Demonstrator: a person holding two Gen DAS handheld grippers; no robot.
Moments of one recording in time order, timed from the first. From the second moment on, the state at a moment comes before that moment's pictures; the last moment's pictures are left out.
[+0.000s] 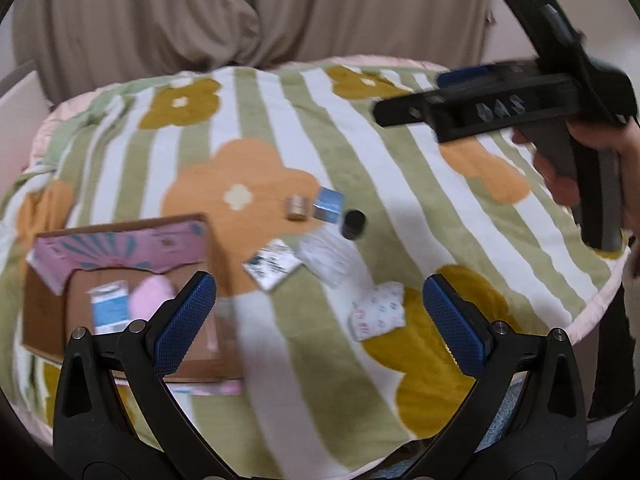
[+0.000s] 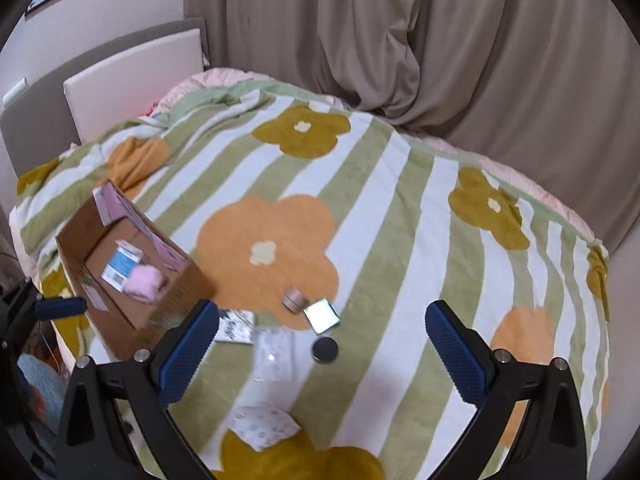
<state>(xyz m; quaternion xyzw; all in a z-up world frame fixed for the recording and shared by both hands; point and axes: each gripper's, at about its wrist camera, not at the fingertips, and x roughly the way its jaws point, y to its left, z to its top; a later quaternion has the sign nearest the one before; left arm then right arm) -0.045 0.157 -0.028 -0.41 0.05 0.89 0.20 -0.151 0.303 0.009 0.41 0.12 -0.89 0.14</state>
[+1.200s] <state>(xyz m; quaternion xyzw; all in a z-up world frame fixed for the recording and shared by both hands) -0.096 0.234 -0.192 -0.50 0.09 0.81 0.29 -0.260 0.296 -0.187 0.51 0.20 -0.81 0.21</state>
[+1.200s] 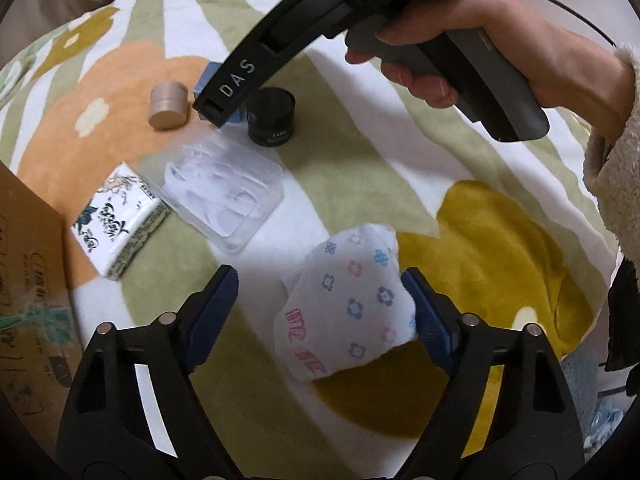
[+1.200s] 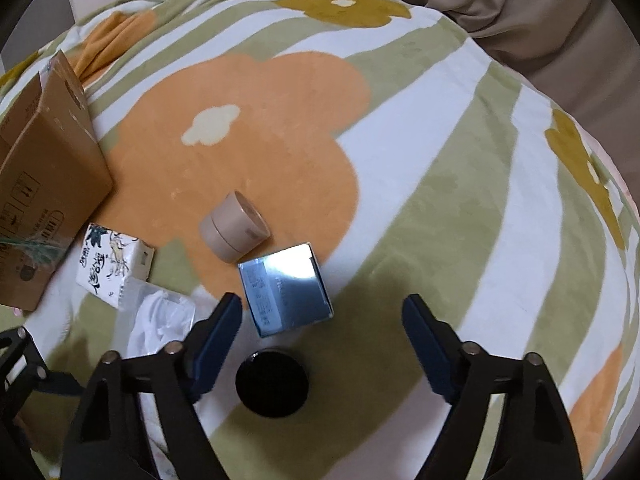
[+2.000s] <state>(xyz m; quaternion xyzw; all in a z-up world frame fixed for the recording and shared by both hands) -0.089 0.233 -0.196 -0.51 0.08 0.79 0.32 -0.254 0.276 -0.187 0.50 0.21 -0.81 0.23</state>
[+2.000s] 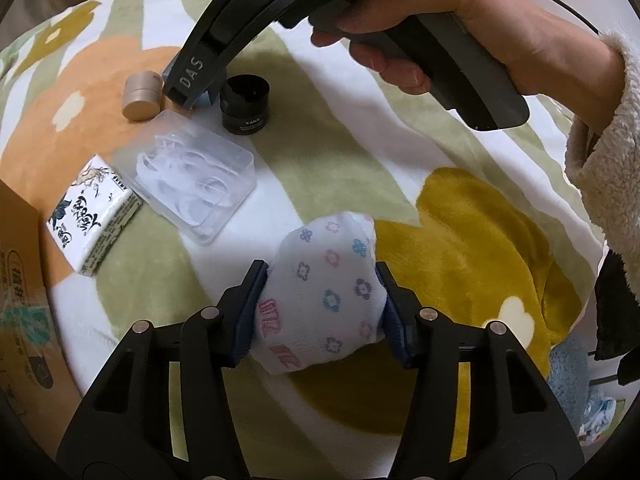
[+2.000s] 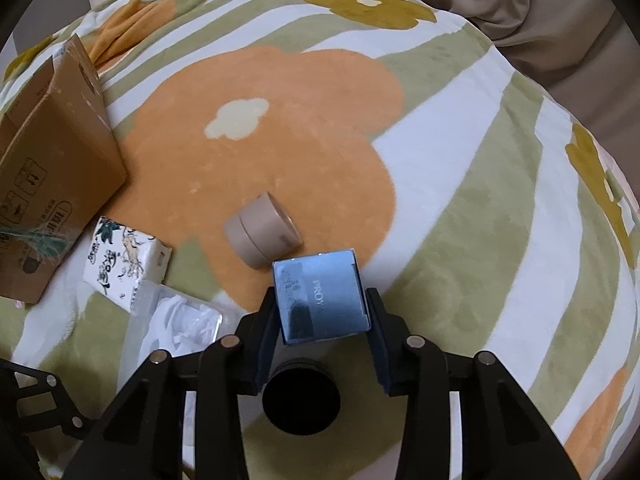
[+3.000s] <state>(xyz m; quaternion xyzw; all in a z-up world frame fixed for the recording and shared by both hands) -0.096 0.133 -0.014 -0.41 0.03 0.87 0.28 -0.186 0.235 -0.006 0.43 0.18 -0.86 0.21</state>
